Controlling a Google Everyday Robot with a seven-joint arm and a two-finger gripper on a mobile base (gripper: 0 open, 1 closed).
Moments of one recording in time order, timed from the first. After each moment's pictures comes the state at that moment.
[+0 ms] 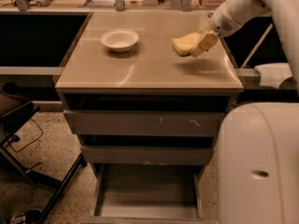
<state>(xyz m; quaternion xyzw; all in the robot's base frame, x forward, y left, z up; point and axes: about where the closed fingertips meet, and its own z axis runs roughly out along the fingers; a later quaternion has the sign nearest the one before) 0.761 -0.185 0.880 -0.55 0.77 0.10 0.32</state>
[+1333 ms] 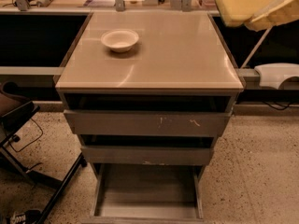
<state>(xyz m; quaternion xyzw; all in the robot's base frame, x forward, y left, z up) 0.547 -0.230 1.096 -0.52 0.67 -0.06 0.52</state>
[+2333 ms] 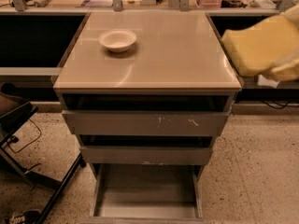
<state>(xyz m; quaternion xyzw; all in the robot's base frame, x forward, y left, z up) 0.440 -0.223 1.063 -0.53 0.69 -0.01 0.48</state>
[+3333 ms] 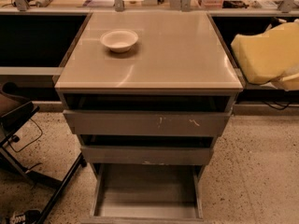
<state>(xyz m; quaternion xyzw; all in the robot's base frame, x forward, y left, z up) 0.417 -0.233 1.061 -0.51 0.71 -0.01 0.49</state>
